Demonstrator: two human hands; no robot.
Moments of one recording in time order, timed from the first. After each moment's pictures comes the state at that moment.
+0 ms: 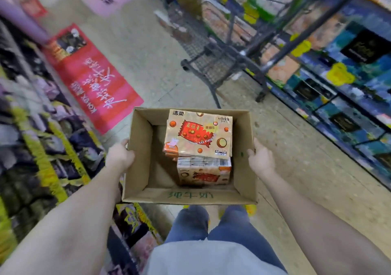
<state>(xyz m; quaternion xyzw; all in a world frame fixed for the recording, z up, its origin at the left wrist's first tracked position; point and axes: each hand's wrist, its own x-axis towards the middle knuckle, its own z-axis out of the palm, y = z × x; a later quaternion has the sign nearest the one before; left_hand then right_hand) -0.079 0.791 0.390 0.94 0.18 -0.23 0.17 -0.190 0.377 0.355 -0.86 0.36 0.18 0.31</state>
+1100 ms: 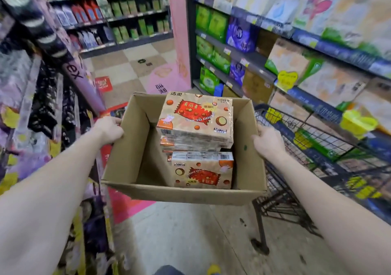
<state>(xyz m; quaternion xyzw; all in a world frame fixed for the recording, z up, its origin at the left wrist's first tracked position) 0.384 0.982 0.620 0.96 0.15 -0.08 0.24 0.346 0.516 0.578 -0.95 0.13 -0.01 0.28</state>
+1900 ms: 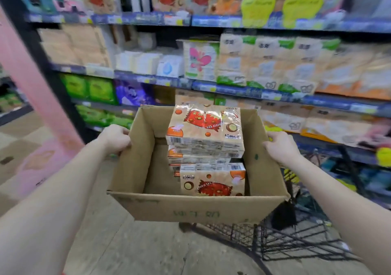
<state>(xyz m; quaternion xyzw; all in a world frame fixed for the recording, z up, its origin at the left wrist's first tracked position) 0.786 0.753 0.702 0.92 -0.22 -0.16 0.28 0.455 0.412 0.665 -0.86 0.43 -0.14 0.22</state>
